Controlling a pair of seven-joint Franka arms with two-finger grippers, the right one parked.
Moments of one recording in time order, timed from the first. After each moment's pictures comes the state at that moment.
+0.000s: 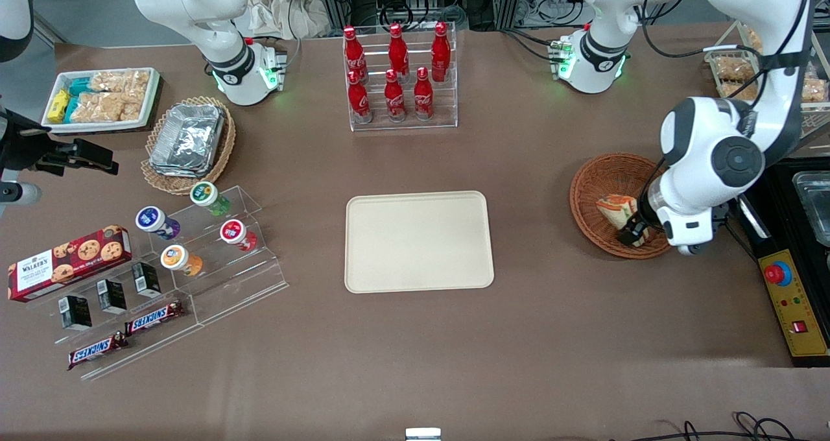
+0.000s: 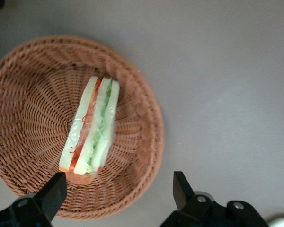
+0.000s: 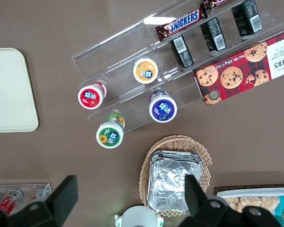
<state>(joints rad) 0.06 0.16 -0.17 -2.13 0.07 2.18 -1.05</state>
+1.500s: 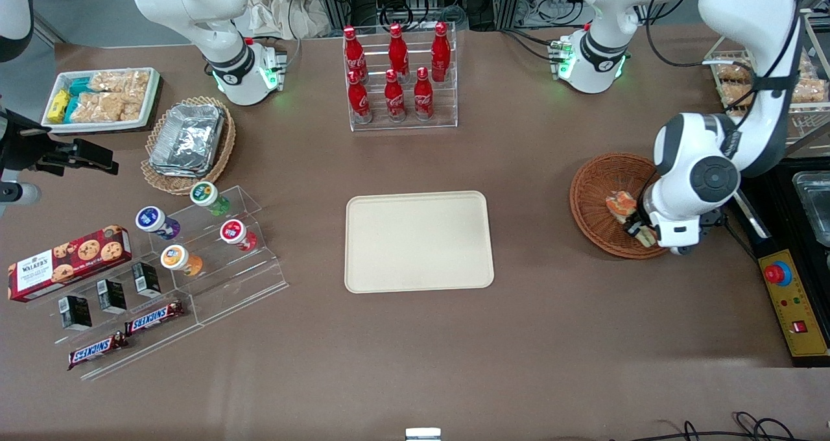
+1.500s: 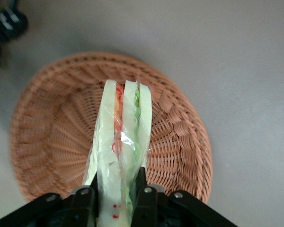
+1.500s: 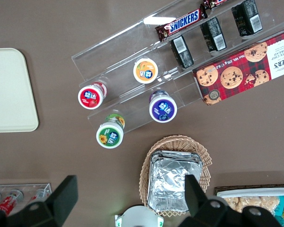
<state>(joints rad) 0.06 0.19 -0.14 -2.11 0.17 2.11 -0.95</state>
